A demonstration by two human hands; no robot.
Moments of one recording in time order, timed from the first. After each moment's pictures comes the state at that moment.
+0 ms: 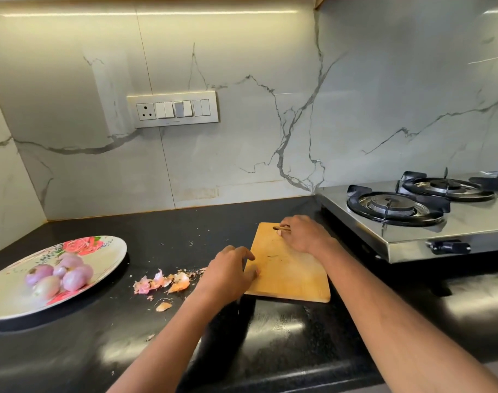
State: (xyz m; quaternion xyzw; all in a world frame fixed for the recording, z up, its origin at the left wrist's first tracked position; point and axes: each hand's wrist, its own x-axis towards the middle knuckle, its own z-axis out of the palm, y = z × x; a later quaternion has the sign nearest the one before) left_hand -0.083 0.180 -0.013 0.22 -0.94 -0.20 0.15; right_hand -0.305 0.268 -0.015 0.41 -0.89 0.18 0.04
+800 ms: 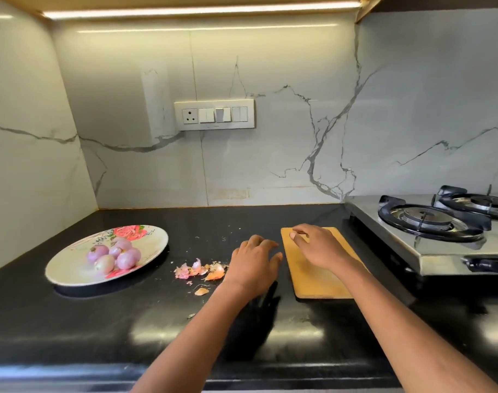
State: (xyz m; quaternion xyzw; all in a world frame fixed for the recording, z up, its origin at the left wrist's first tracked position) left_hand -0.069 0.182 -0.007 0.23 -0.94 -0.15 0.20; right_hand -0.250 0.271 -0.015 0.44 -0.84 0.31 0.01
